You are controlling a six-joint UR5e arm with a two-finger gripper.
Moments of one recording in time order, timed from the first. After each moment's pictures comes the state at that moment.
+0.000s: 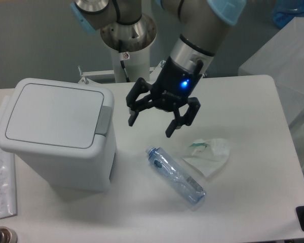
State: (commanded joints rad) arm 2.54 -1.73 -1.48 -1.32 0.92 0.48
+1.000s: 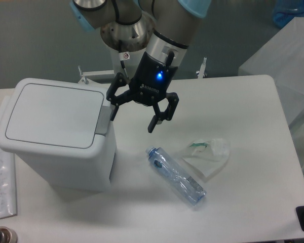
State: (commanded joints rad) arm 2.53 -1.61 -1.70 -1.11 0.92 0.45
